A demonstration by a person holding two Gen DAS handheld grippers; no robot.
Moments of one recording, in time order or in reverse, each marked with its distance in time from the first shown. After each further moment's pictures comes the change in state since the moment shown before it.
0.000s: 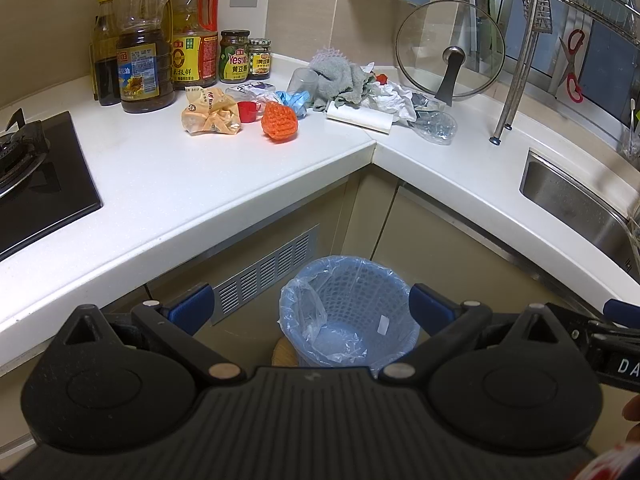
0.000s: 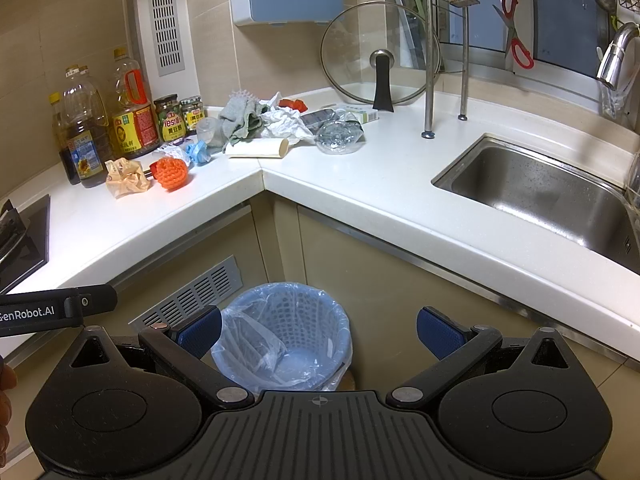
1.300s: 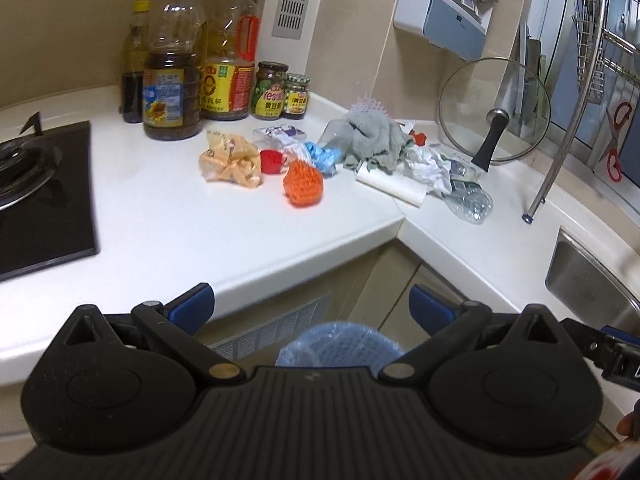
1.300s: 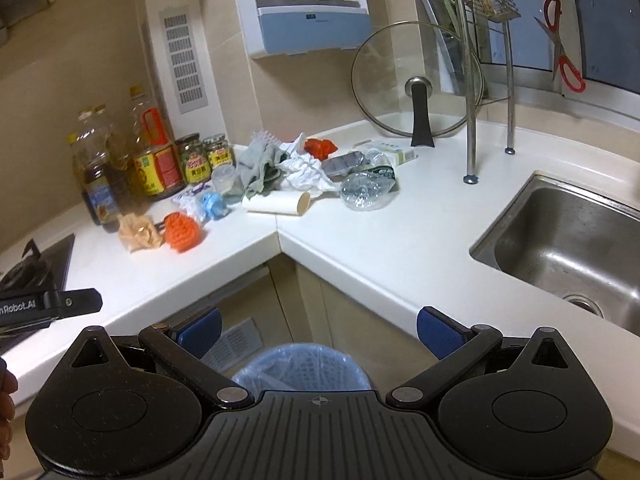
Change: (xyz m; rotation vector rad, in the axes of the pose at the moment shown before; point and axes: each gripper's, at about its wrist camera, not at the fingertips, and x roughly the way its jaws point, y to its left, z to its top) left arm 0.037 0.004 0.067 -0.158 -0.095 0.060; right arm 0.063 -0.045 0.070 -0.007 -0.062 0.171
